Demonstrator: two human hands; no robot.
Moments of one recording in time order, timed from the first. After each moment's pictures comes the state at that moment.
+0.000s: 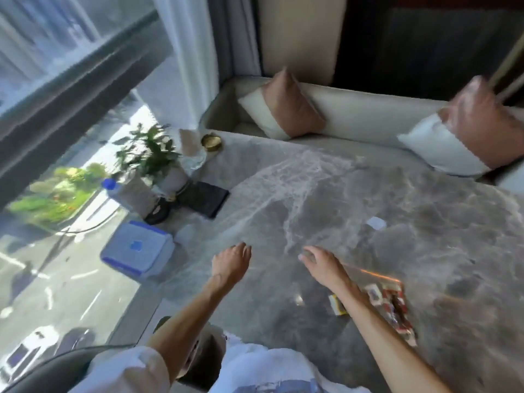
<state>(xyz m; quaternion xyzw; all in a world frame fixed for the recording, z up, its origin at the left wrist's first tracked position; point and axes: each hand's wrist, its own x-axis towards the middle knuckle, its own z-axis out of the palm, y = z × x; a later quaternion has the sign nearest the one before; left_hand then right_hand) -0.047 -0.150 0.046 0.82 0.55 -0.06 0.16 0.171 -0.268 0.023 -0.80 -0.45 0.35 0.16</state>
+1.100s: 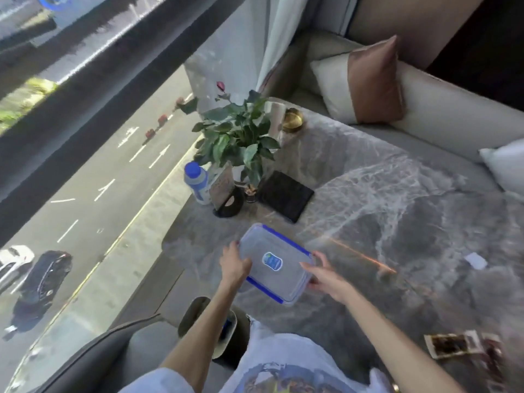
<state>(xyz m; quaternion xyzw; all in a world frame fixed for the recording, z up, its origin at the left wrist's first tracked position) -0.291 0.045 -0.001 0.52 0.70 0.02 0.50 -0.072 -0.045 -0.015 -0.73 -0.07 0.63 0.27</state>
